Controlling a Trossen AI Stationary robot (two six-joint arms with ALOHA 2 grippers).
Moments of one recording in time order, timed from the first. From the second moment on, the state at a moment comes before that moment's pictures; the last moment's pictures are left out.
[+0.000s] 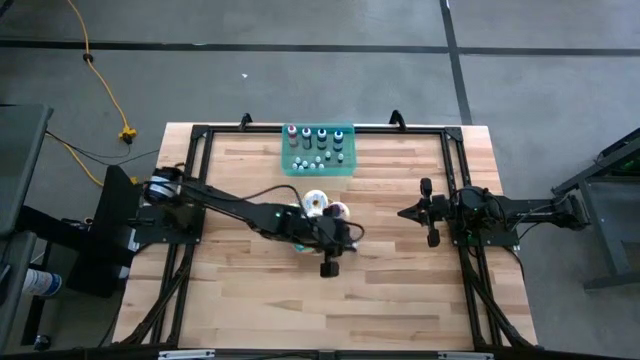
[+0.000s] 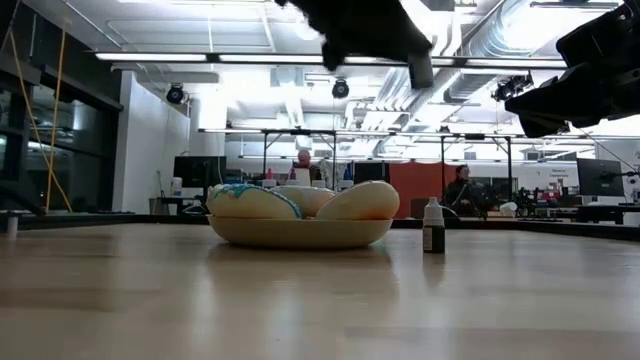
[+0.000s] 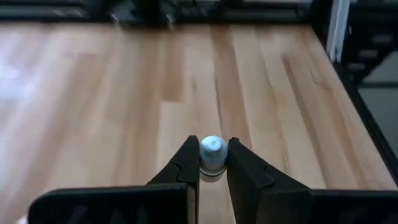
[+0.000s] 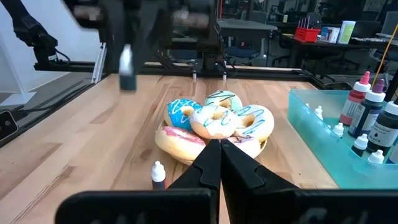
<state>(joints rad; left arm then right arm) -0.24 1.83 1.41 -0.15 -0.15 -0.14 -0.02 0.14 0.01 0.04 -0.06 -0.03</state>
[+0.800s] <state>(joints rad) 0.07 1.45 0.98 -0.18 -0.49 -0.46 -0.02 0.16 0.01 0.04 -0.06 -0.03</state>
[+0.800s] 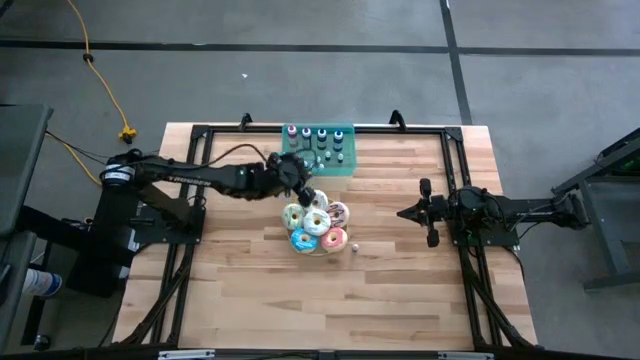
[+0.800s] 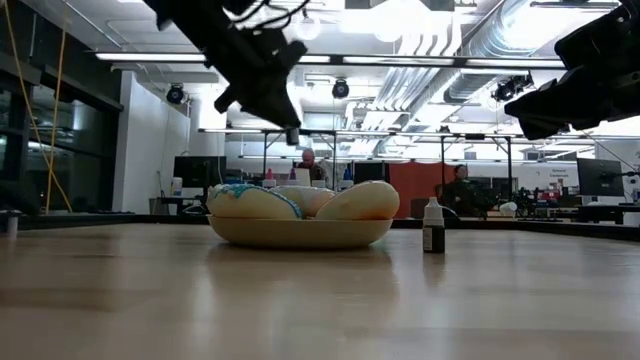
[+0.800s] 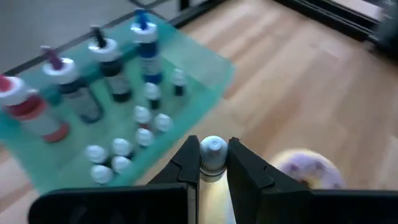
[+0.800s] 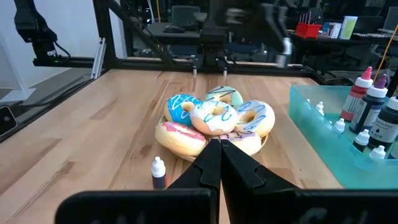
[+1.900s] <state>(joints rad) 0.45 1.68 0.98 -0.15 -0.45 -0.56 -0.02 0.16 0.01 0.04 -0.06 -0.03</state>
